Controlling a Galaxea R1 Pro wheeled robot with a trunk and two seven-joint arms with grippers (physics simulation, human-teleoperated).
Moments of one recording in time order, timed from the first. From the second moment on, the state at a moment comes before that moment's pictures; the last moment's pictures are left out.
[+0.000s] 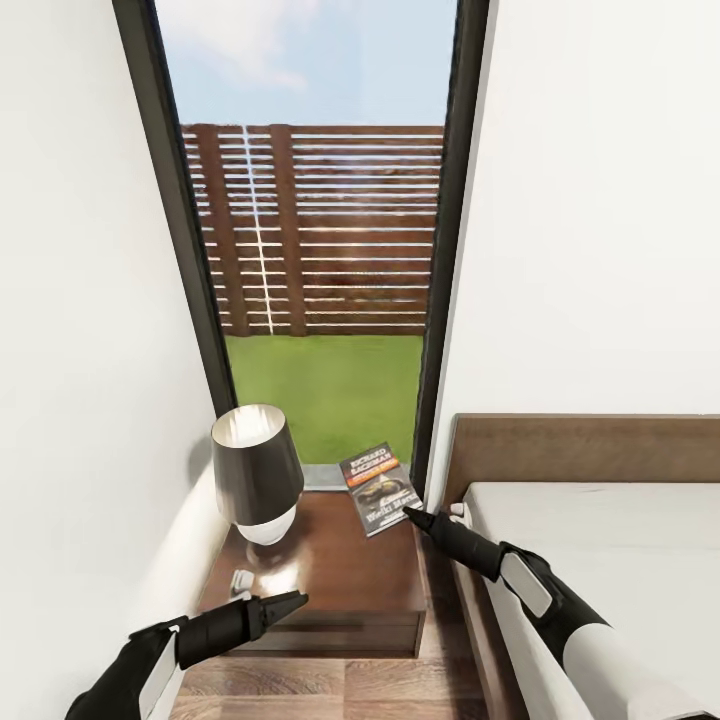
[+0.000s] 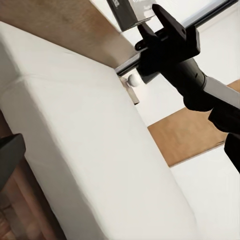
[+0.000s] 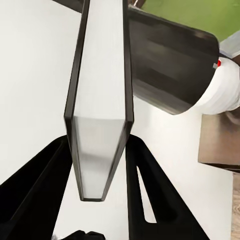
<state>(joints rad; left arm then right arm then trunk) -0.43 0.08 0.18 -0.63 0.16 0.36 -1.33 -0.67 -0.10 0.21 -0.49 -0.91 0.47 0.78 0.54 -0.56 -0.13</state>
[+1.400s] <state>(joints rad) -0.43 0.08 0.18 -0.63 0.16 0.37 -1.43 -0.67 -0.10 0.21 -0.48 -0.96 0.55 0.84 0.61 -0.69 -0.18</state>
